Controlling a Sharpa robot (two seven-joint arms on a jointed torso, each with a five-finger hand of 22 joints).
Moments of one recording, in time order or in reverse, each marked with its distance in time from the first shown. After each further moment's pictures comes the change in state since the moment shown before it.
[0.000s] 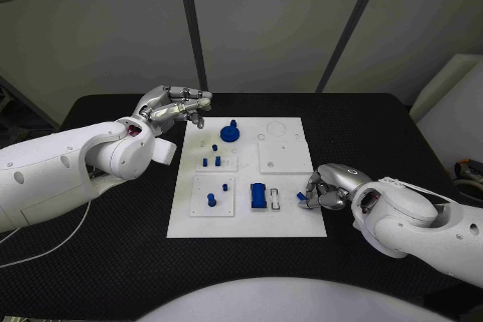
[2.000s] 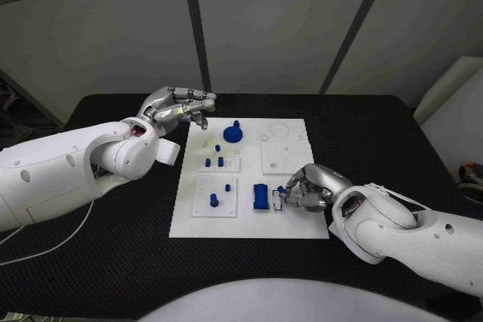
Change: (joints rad) left arm -0.003 -0.002 0.000 0.004 0.000 0.000 -0.001; left_hand 0.000 0.000 0.000 0.000 0.000 -0.004 -0.004 0.000 -0.001 -0.002 -0.002 0.000 0.000 0.000 0.000 0.000 0.000 0.000 0.000 0.000 0.000 -0.001; right arm -0.009 0.108 -0.007 -0.001 0.151 -0.168 0.006; right_hand -0.127 -0.114 0.446 0.060 0.207 0.028 -0.006 -0.034 -0.077 0.029 -0.007 0.016 0.012 -0.004 -0.004 0.005 0.000 0.000 0.007 -0.006 0.011 0.034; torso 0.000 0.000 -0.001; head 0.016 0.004
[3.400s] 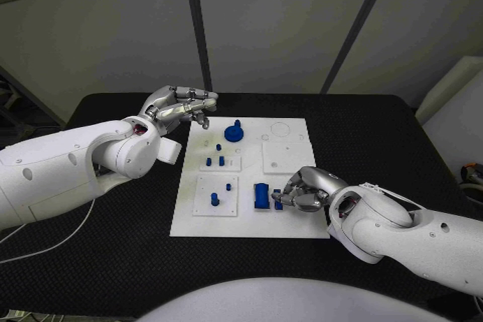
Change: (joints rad) left arm 0.000 0.000 0.000 0.000 0.000 0.001 -0.003; left_hand 0.000 0.000 0.000 0.000 0.000 0.000 0.000 0.000 -0.001 0.000 0.000 0.000 0.001 -0.003 0.003 0.000 0.000 0.000 0.004 0.004 0.000 -0.001; right arm 0.000 0.020 0.000 -0.011 0.008 0.055 -0.001; right_hand -0.196 0.060 -0.172 0.013 -0.166 0.029 -0.023 0.031 0.026 0.027 -0.012 0.038 0.008 0.000 -0.007 0.009 0.000 0.000 0.014 -0.007 0.009 0.015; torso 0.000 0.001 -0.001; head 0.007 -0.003
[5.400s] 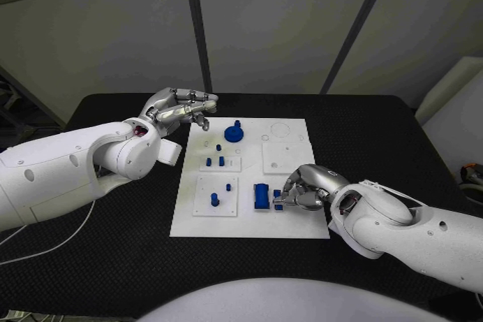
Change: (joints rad) left arm -0.006 0.004 0.000 -0.007 0.000 0.004 -0.002; left_hand 0.000 0.000 -0.003 0.003 0.000 -0.004 0.004 0.000 0.000 -0.004 0.004 0.000 0.000 0.000 0.000 0.000 0.000 0.000 0.000 0.000 -0.004 -0.001; right arm 0.001 0.003 0.001 -0.043 -0.058 0.017 0.100; right_hand 0.232 0.035 -0.119 -0.071 -0.355 0.000 0.000 0.023 0.013 0.011 -0.003 0.018 0.006 0.004 -0.003 0.004 0.000 0.000 0.007 0.000 0.000 0.009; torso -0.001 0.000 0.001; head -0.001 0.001
